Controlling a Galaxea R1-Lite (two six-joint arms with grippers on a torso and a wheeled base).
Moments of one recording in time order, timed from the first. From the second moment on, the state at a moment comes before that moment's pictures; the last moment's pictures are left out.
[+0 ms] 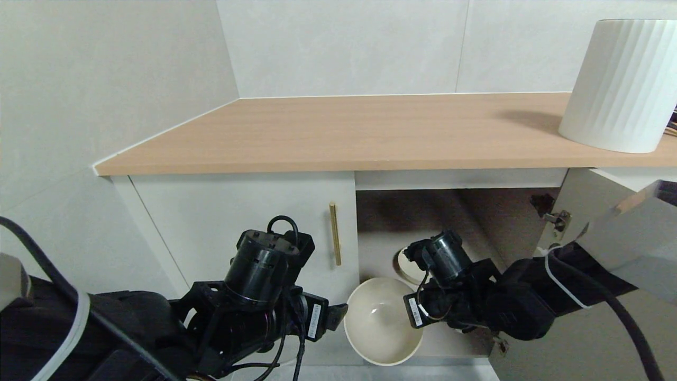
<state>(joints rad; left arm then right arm) -0.69 1.79 -0.70 -0.38 0.20 -0.26 0.68 2.10 -1.01 -0.24 -0.18 0.27</state>
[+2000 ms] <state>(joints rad) -0.69 1.79 -0.69 -0.38 0.20 -0.26 0.37 2.35 -1.26 -0.48 -0.28 0.41</state>
